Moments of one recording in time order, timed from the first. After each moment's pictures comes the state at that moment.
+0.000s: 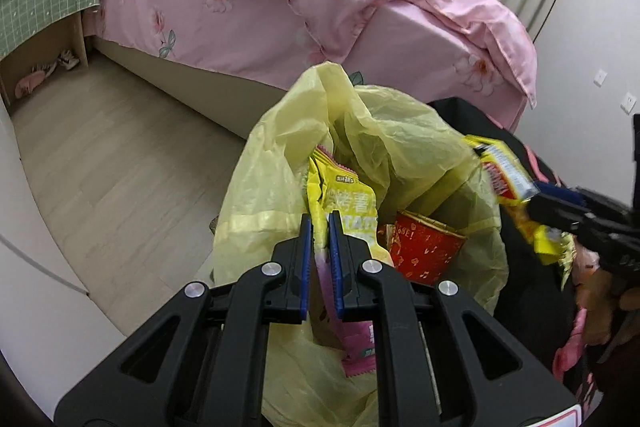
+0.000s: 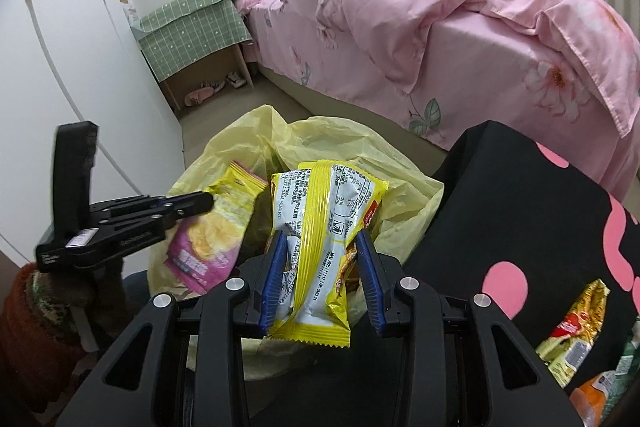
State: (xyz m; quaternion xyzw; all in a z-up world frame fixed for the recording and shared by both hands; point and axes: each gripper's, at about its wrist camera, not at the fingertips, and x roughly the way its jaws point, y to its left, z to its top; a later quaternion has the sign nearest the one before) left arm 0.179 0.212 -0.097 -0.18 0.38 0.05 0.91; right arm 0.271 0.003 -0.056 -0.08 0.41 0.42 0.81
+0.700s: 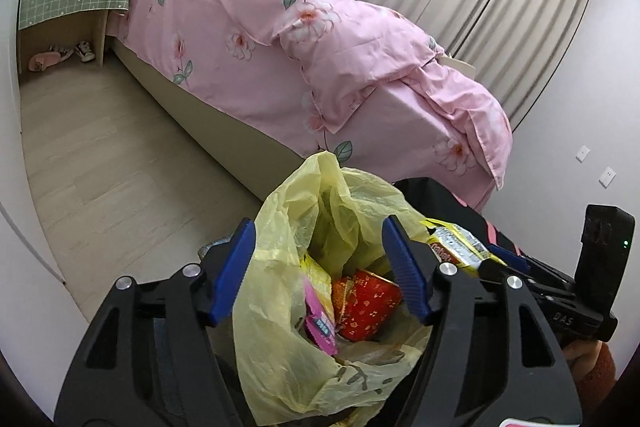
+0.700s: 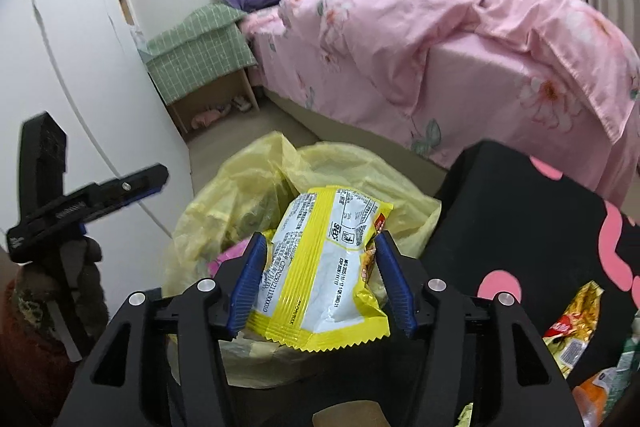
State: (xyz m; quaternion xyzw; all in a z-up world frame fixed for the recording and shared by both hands) left arm 0.136 0.229 -0.041 -0.26 0.28 0.08 0.92; right arm 0.263 -0.014 -0.036 -0.05 0.37 0.43 0.82
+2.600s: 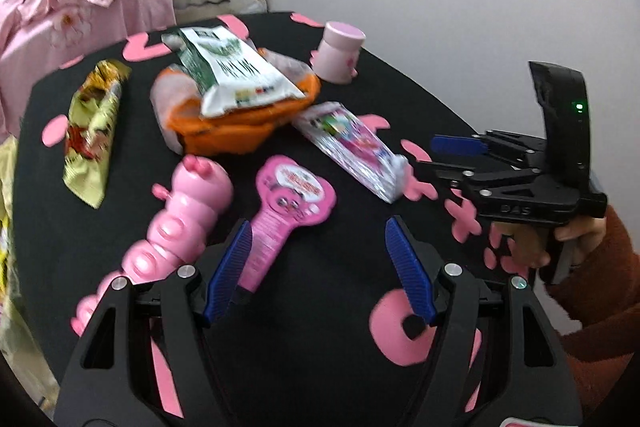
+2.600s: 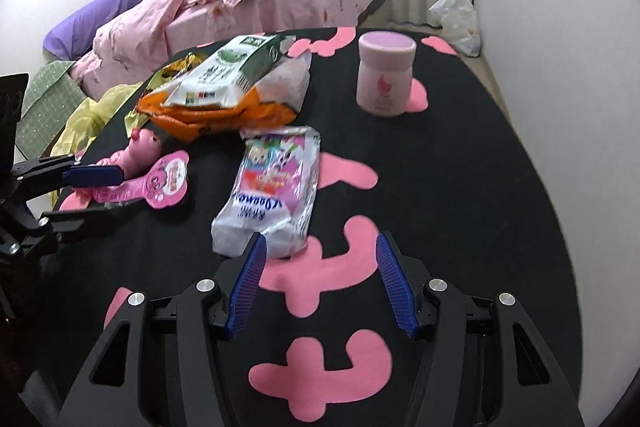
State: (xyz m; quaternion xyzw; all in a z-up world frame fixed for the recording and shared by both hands) left arm 0.129 -0.162 -0.069 0.05 0.44 -0.34 0.83; right arm 0.106 -0.381 -0.109 0.03 0.43 0.12 0.90
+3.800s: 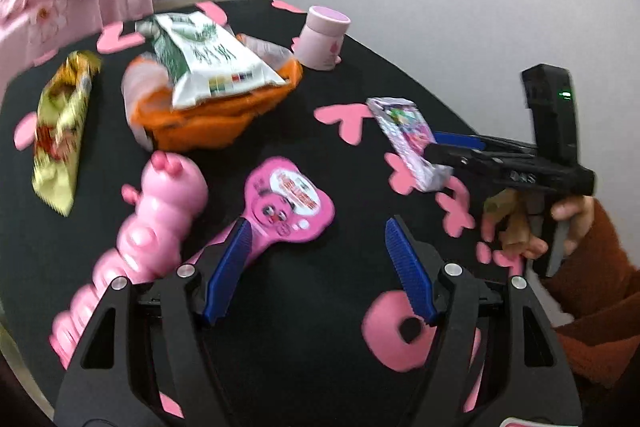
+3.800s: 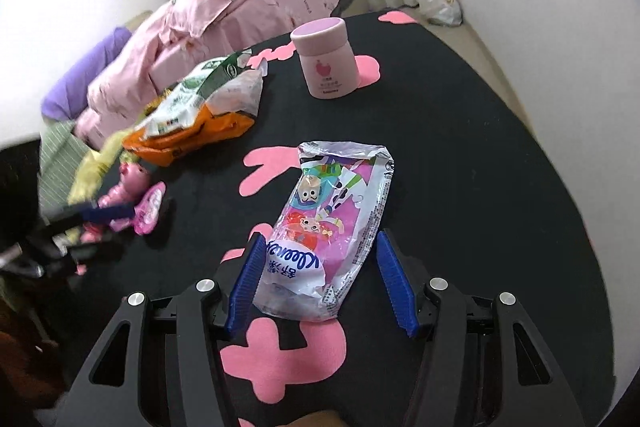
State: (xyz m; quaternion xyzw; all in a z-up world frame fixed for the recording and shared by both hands) left arm 0.136 -0.171 -0.079 0.04 0.46 -0.38 0.81; right arm 0.103 -0.436 -0.125 0.16 0.43 0.11 0.88
